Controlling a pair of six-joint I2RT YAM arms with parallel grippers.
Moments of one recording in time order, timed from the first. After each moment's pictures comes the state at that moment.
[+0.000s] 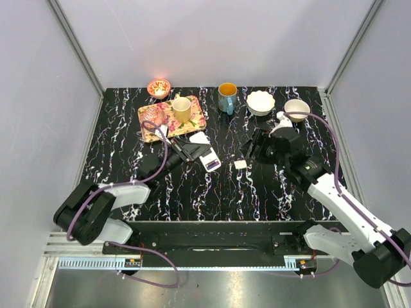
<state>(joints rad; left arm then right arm) -0.57 1.43 0.41 1.22 0.31 -1.35 0.54 1.01 0.94 -0.39 -0.03 0.72</state>
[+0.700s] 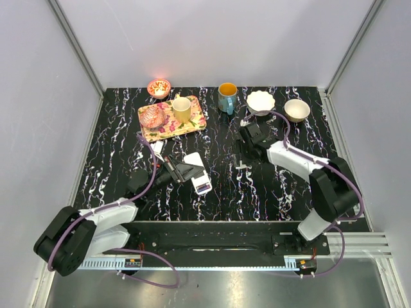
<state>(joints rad) -0.57 1.09 0.20 1.04 0.44 -1.24 0.54 1.60 1.03 -0.47 0.12 0.39</state>
